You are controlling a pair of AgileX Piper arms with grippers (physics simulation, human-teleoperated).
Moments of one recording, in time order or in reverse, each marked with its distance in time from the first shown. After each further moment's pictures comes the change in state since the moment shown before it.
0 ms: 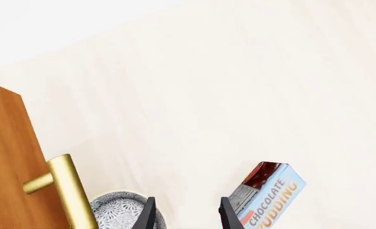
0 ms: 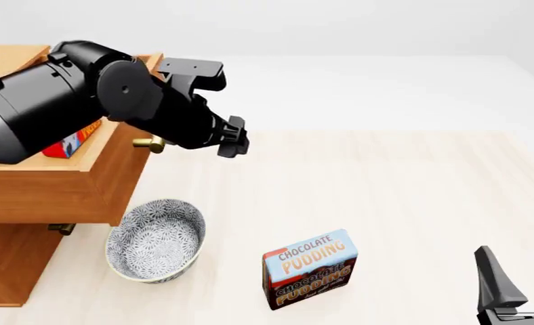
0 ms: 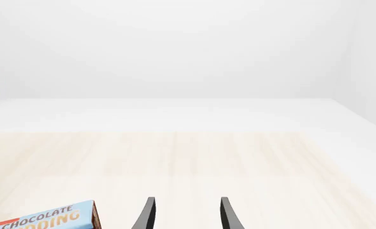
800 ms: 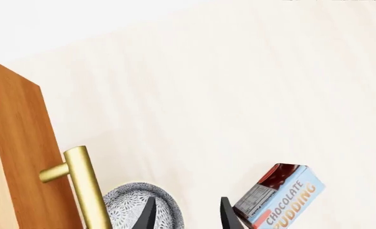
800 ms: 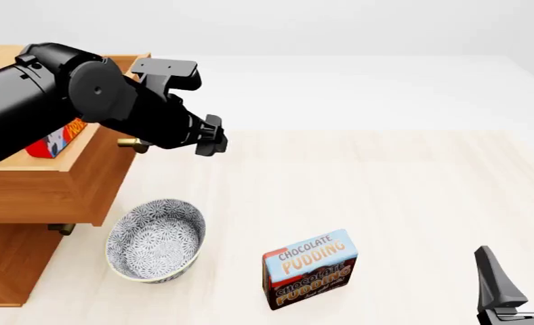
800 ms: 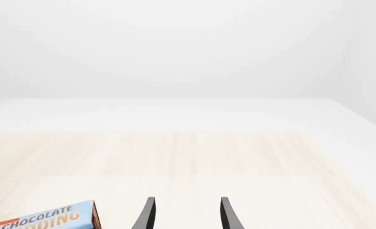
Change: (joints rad) left arm 0.074 -0.052 0.059 -0.008 0.016; right arm 0.000 0.000 0.000 0.000 0.000
